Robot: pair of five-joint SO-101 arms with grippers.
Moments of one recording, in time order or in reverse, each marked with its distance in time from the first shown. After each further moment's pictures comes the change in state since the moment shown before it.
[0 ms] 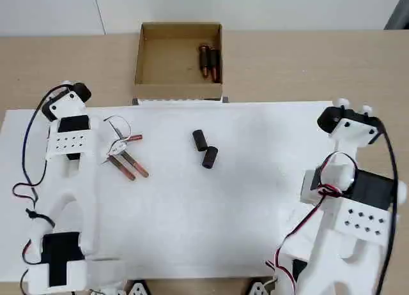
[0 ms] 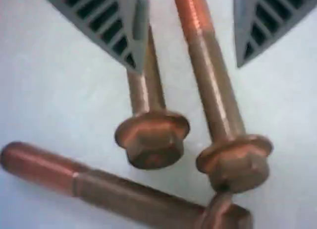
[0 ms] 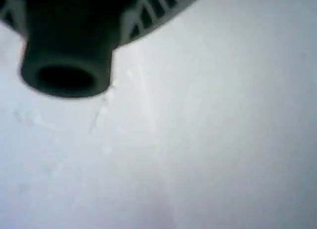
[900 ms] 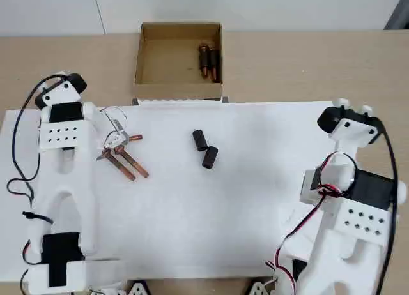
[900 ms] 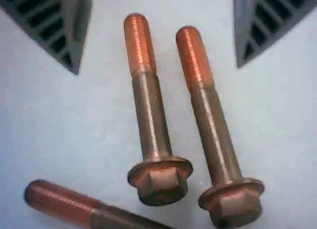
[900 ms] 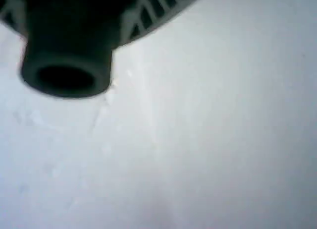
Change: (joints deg) left arm 0.5 -0.8 -9.8 12.7 0.1; right arm 0.0 0.0 0.0 0.0 0.0
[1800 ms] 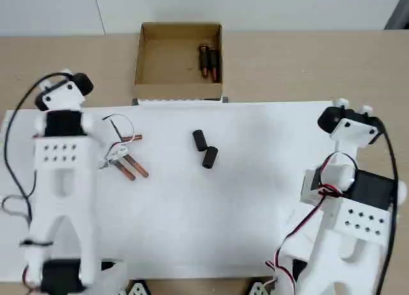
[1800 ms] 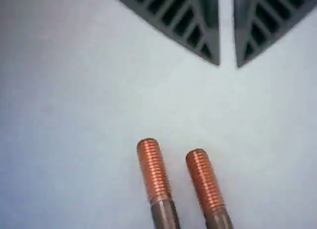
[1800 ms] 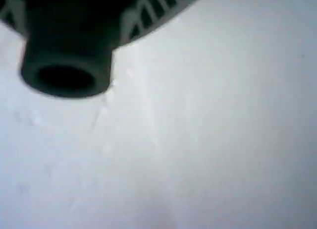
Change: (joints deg) left arm 4.9 -10.2 -3.5 15.7 0.6; right arm 0.0 0.0 0.0 0.0 0.0
